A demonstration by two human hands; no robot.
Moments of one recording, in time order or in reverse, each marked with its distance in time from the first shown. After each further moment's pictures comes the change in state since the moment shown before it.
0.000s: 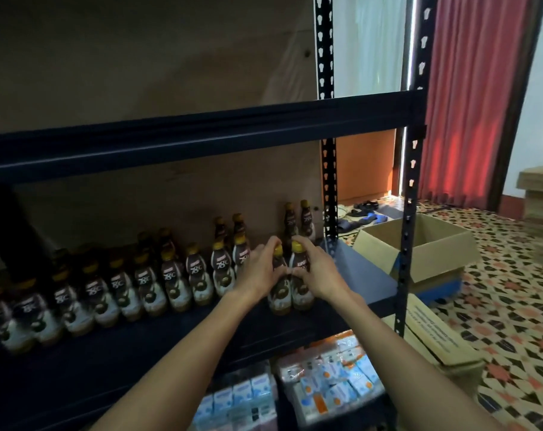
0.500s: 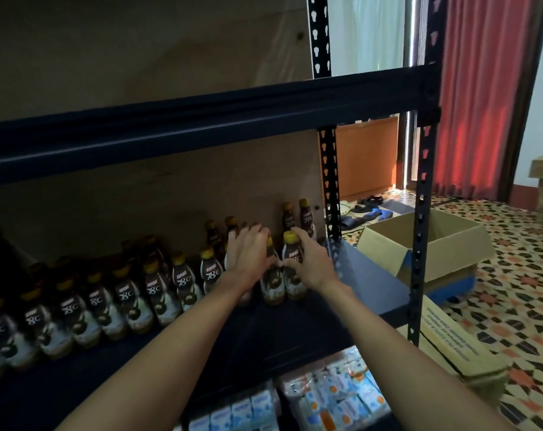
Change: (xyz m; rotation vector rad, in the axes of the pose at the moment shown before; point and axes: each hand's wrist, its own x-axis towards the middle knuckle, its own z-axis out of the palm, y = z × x) left_hand 0.069 -0.013 0.006 0.535 0.148 0.052; right_hand 0.061 0.027 0.023 0.056 0.079 0.053
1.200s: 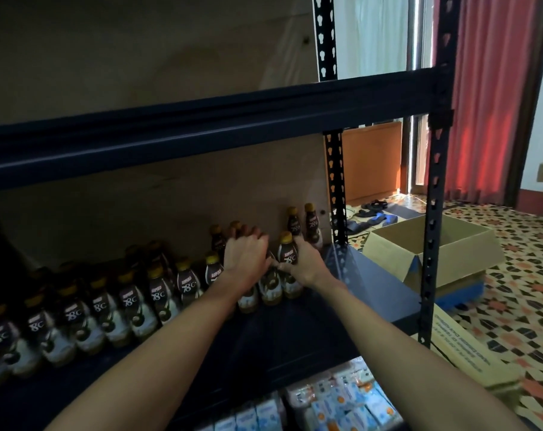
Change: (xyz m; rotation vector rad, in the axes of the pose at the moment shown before) left_hand 0.007 -0.016 -0.002 0.184 0.000 0.093; right_hand 0.025 -0.006 0.019 0.053 -0.086 0.089
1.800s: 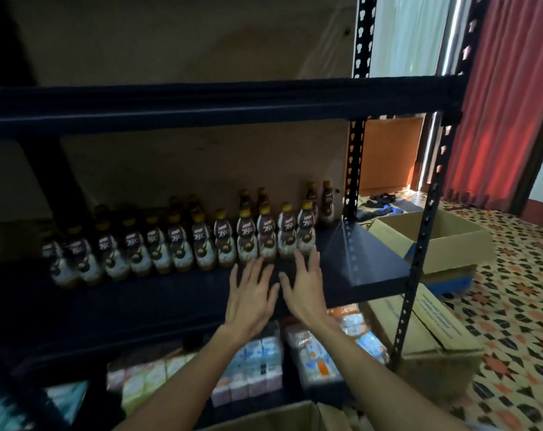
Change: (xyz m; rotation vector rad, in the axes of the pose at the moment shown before) left_hand -0.204 0.017 0.033 -0.307 0.078 -0.148; right_hand -0.167 -0.013 0.065 -0.153 0.136 -0.117
